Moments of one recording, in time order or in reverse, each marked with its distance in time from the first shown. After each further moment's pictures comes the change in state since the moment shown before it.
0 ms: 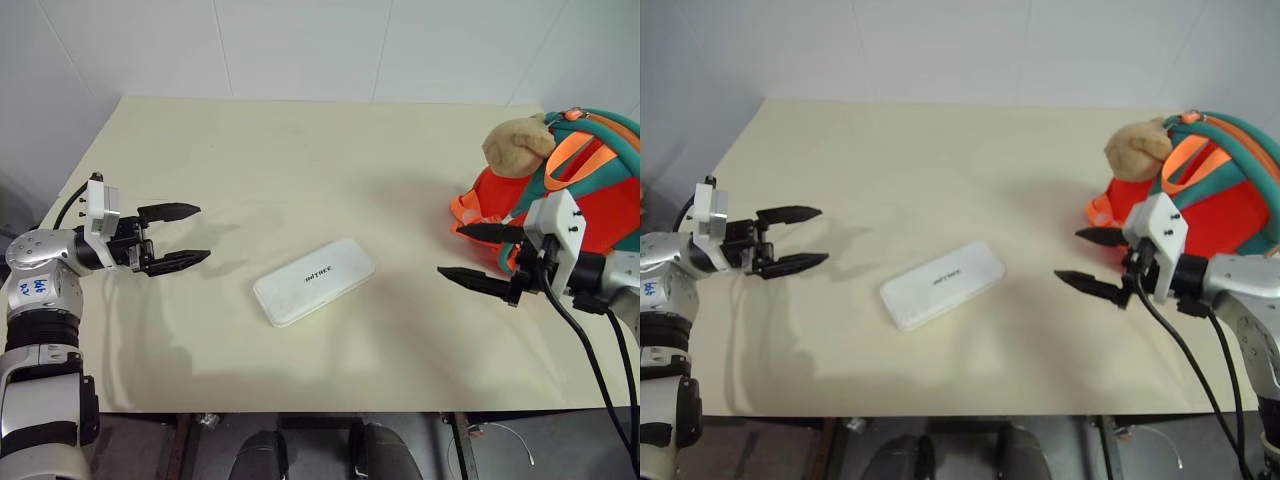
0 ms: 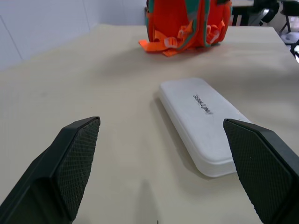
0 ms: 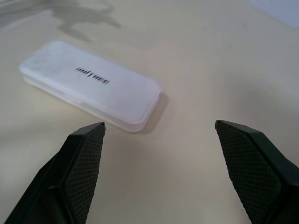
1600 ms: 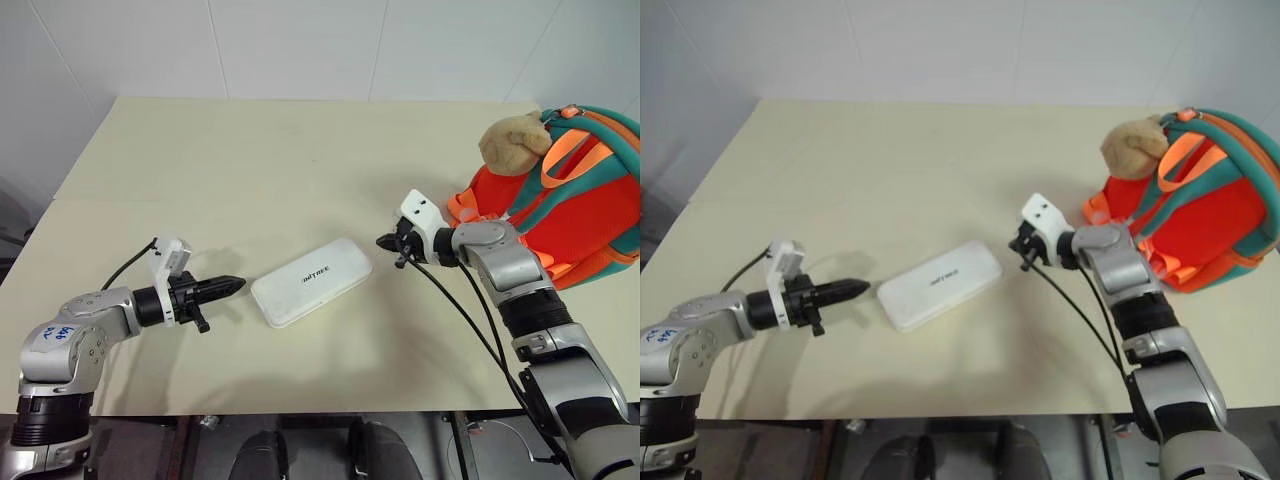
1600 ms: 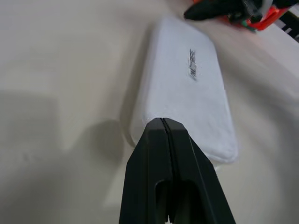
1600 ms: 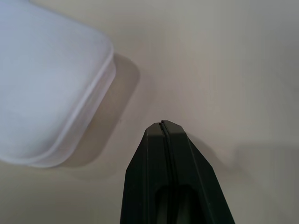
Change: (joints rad) left arm 0.477 -0.112 0.083 -0.954 -0.150 1.041 0.688; right arm -0.523 0.390 0.455 0.770 -0.510 -0.163 -0.069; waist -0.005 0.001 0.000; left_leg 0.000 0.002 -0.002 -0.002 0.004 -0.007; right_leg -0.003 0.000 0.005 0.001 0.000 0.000
